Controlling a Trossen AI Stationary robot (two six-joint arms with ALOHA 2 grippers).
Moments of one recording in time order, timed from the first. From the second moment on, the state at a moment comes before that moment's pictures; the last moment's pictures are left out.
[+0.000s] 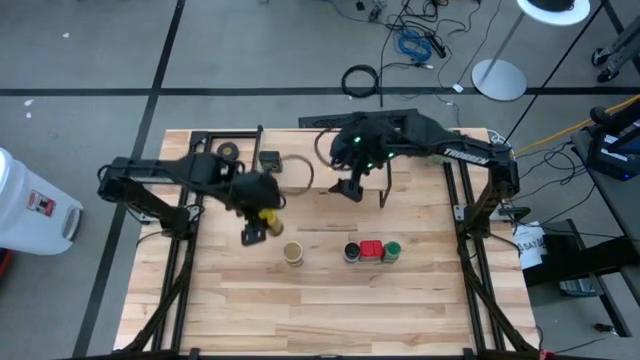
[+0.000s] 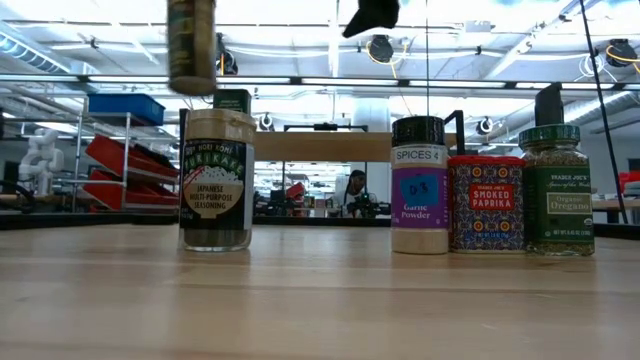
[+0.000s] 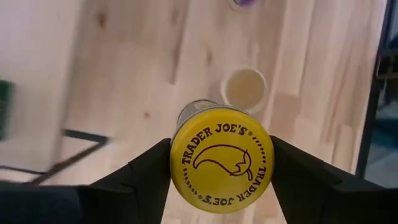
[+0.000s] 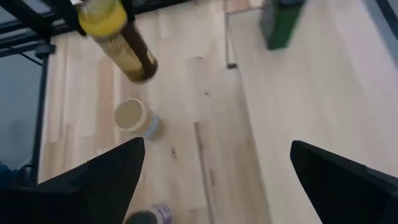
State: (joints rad) left arm -0.07 1.43 1.65 -1.37 0.02 -0.27; right arm -0.19 1.71 1.99 -1.15 -0.12 0.10
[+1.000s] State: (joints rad) left arm 0.40 1.70 2.00 -1.37 0.09 -0.05; right arm -0.31 1.61 1.99 -1.13 -0.10 0.08
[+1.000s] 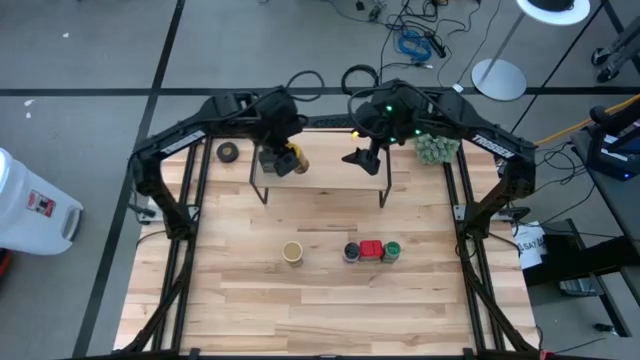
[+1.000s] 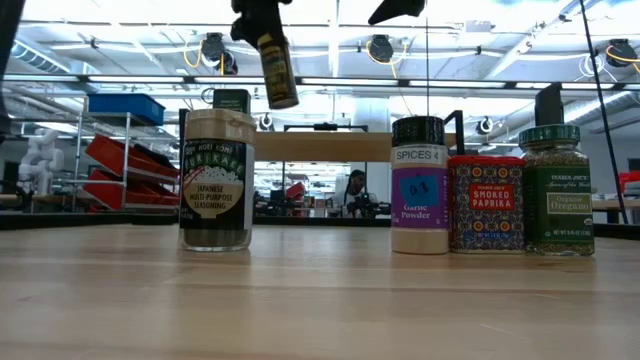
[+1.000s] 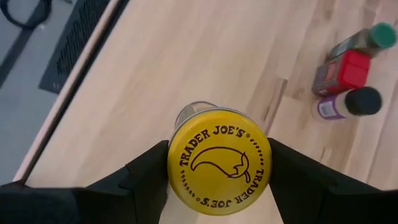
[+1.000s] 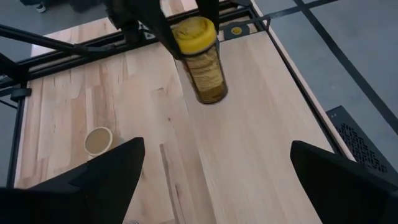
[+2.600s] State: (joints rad) left arm 0.46 1.81 2.04 -1.48 0.08 -0.07; right arm -0.31 1.61 1.99 -1.13 -0.10 0.07
